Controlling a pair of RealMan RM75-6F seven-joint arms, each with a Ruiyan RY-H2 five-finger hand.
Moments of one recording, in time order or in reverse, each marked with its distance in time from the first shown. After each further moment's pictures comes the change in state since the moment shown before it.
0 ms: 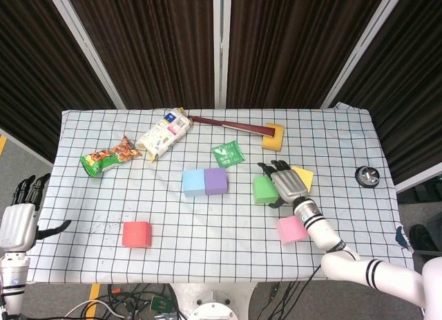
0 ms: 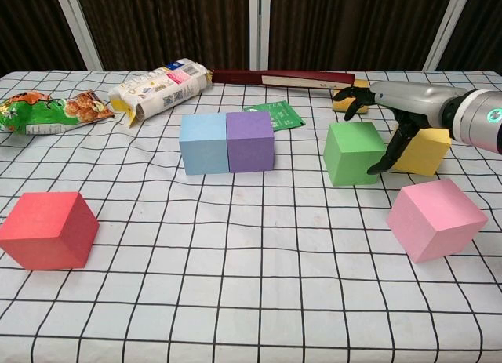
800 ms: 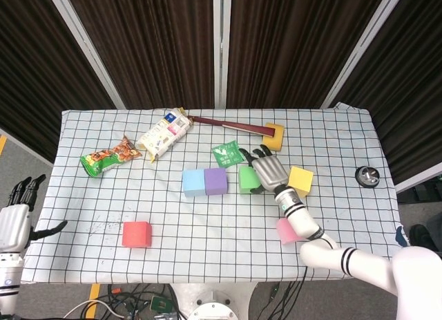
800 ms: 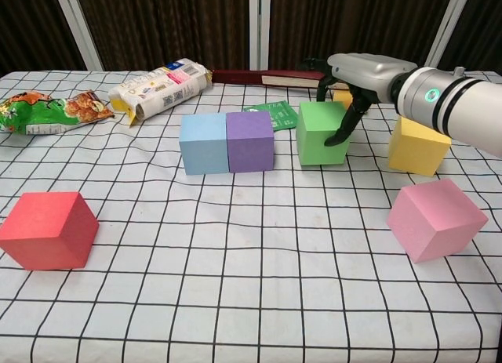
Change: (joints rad) left arm 0.020 0.005 -0.020 0.051 0.010 -0.038 -0.109; right arm 0.109 -0.141 0.059 0.157 -0.034 0.029 -0.015
